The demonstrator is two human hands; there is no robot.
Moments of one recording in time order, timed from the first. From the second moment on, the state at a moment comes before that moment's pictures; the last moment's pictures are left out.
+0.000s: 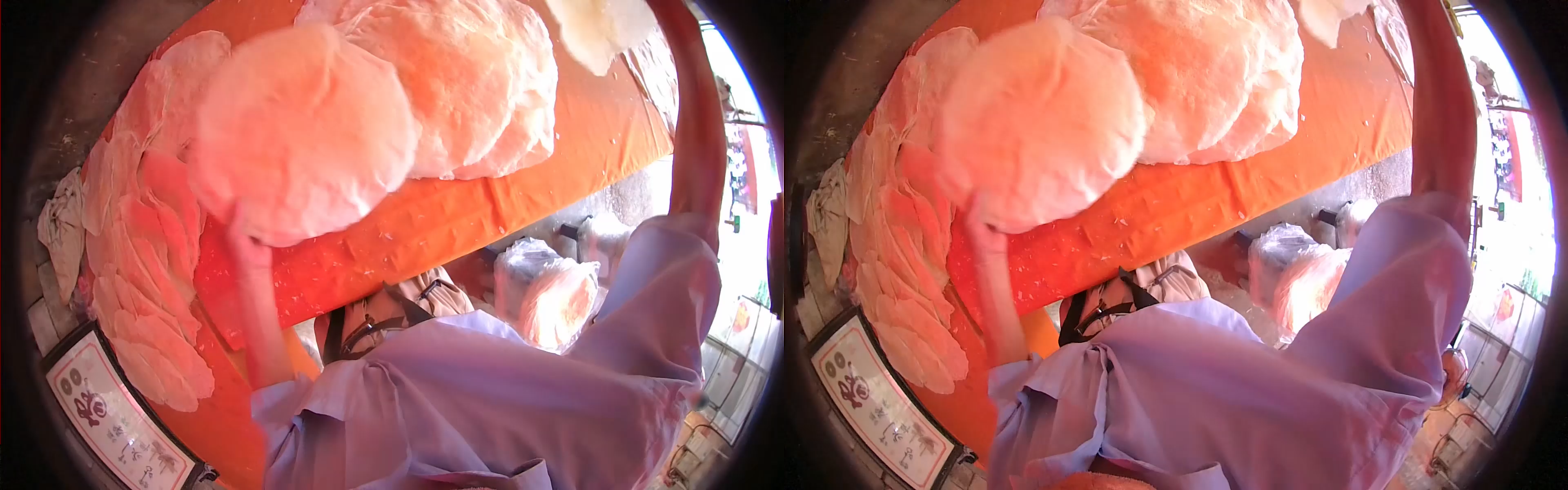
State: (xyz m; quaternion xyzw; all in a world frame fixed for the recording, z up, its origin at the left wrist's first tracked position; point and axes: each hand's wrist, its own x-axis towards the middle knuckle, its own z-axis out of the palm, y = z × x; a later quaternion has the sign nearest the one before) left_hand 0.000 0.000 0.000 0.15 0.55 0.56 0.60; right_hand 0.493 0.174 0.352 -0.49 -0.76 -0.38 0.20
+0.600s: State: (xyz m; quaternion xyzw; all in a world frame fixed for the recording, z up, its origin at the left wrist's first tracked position) left_hand -0.016 -0.095 0.011 -0.04 0.43 0.58 0.69; right_hand 0.279 -0.043 0.016 -0.71 -0.22 0.53 0.41
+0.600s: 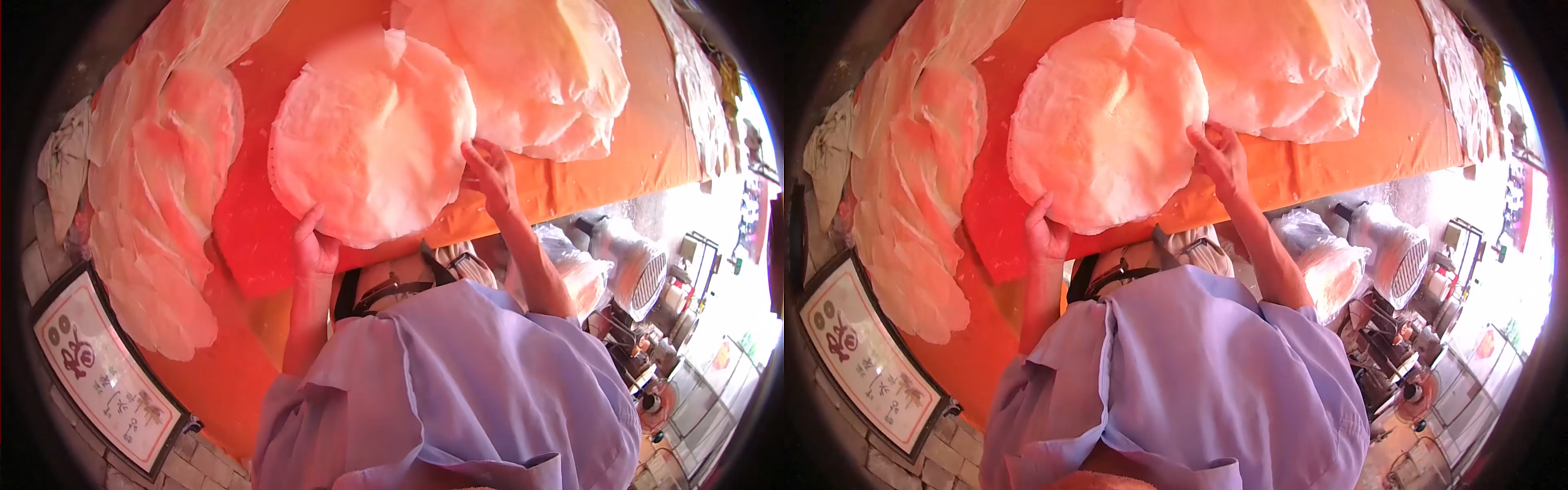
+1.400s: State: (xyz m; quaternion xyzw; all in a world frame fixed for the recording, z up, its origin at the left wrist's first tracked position) left_hand -0.205 -0.076 0.014 0.44 0.78 0.42 0.17; right_hand 0.463 0.211 0.186 -0.63 -0.62 0.27 0.39
